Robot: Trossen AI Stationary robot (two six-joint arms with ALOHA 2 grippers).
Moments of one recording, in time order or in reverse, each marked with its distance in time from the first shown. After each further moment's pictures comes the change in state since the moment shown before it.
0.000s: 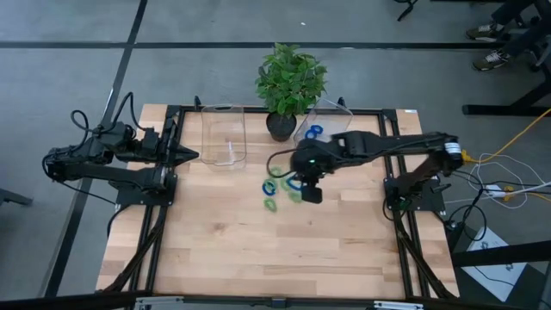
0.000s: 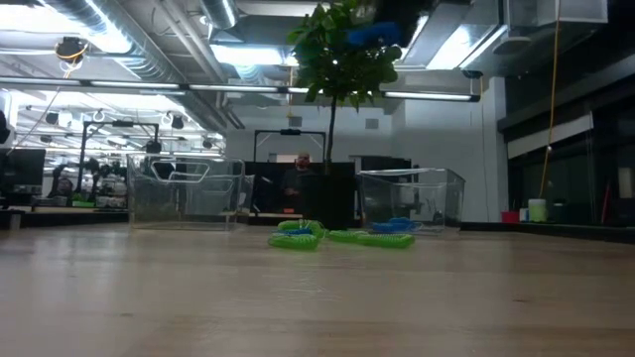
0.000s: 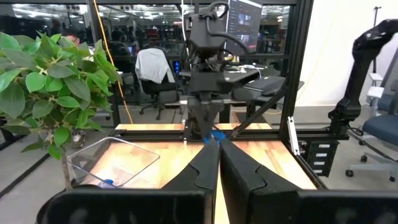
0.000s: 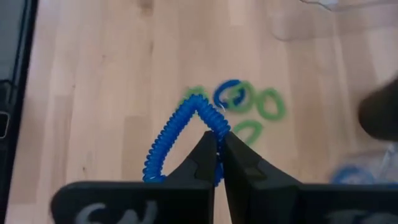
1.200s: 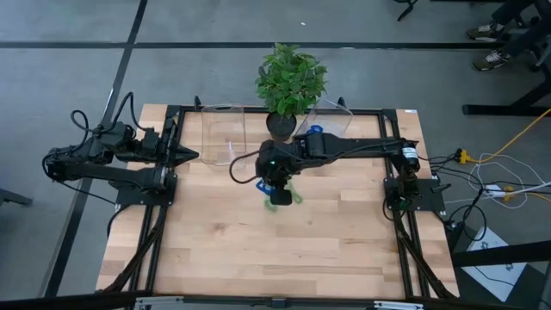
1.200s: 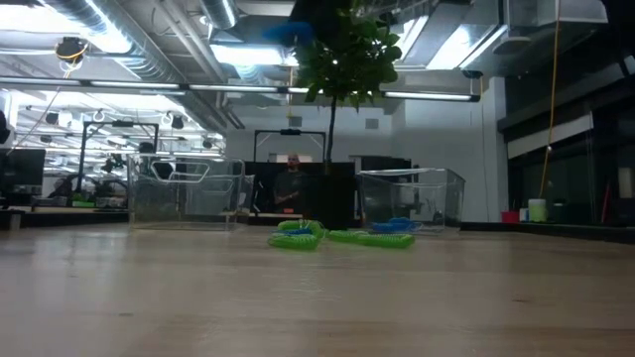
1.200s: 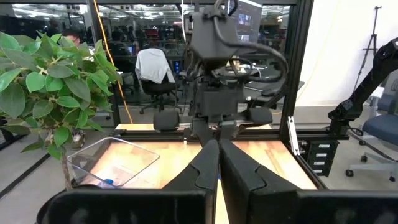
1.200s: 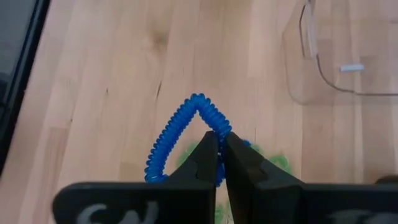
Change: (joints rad) left arm 0.000 0.000 0.000 0.000 0.000 0.000; right arm 0.005 0.397 0.493 -0.101 -0.042 -0.140
